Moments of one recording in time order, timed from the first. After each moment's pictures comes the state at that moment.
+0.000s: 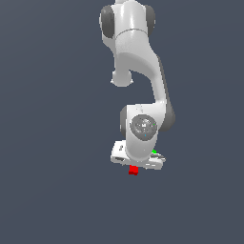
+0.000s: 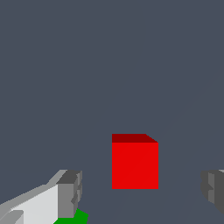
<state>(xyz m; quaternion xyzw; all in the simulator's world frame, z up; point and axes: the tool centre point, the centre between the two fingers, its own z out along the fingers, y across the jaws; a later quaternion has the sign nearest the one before) 0.116 0.054 0.070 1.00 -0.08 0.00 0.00</state>
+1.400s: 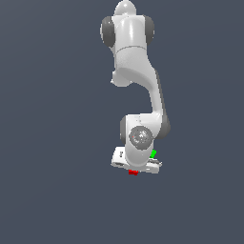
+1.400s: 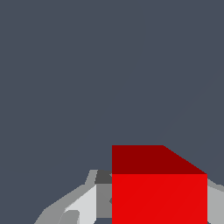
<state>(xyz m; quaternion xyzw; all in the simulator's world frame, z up) 0.116 0.054 0.020 1.00 -0.08 0.00 0.00</state>
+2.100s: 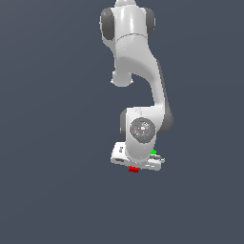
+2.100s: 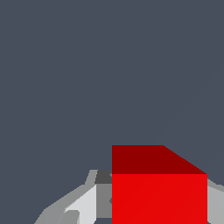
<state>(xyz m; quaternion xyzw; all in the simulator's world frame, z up) 0.114 0.054 0.055 1.00 -0.08 0.00 0.00</state>
